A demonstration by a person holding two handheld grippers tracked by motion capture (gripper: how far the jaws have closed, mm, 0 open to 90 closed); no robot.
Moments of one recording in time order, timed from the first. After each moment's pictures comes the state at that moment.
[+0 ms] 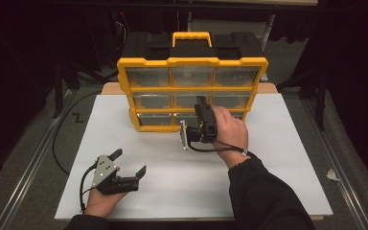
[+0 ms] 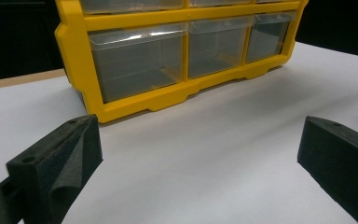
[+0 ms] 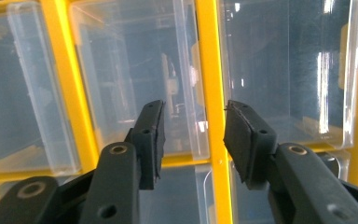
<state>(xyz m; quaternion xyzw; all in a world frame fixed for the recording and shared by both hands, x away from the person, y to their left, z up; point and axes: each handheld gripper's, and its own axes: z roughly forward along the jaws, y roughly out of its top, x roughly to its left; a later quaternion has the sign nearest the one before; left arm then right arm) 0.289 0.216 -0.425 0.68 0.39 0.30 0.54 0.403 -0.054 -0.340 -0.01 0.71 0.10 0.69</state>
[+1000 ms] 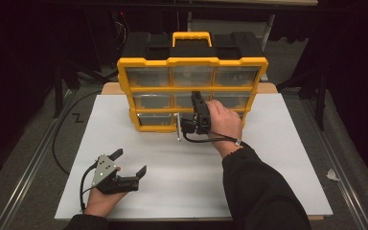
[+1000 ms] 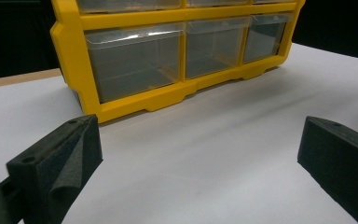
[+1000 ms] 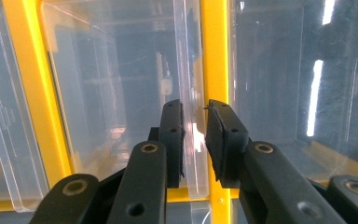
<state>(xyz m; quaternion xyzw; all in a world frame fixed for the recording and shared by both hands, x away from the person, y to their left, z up) 0.290 0.217 -0.426 0.69 0.39 0.29 0.54 0.428 -0.040 -0.339 -0.03 0.70 0.07 0.71</state>
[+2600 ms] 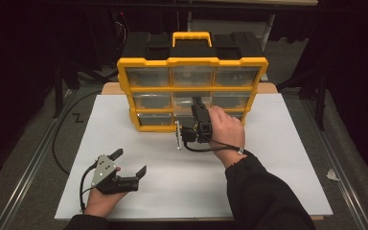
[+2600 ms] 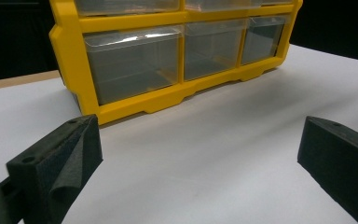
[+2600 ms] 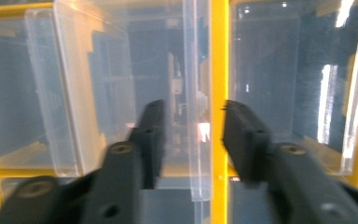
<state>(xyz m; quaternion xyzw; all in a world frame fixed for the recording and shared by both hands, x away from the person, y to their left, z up) 0.289 0.217 -0.425 0.69 0.38 0.29 0.55 0.400 -0.043 -0.337 -0.04 0.72 0.07 0.69</state>
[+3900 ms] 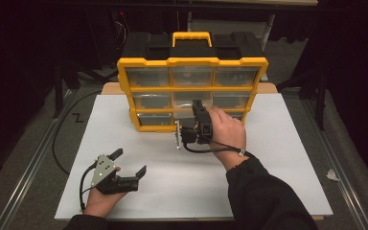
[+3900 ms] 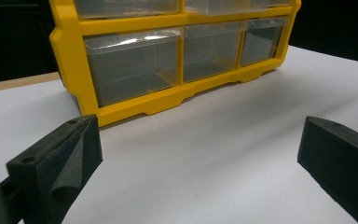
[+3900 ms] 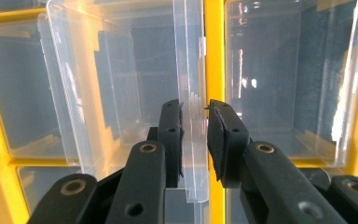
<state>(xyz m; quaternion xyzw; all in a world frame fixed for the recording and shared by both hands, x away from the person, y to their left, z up) 0.289 0.217 -0.424 0.69 0.38 0.29 0.55 0.390 -0.043 -0.327 -0.02 0.74 0.07 0.67</state>
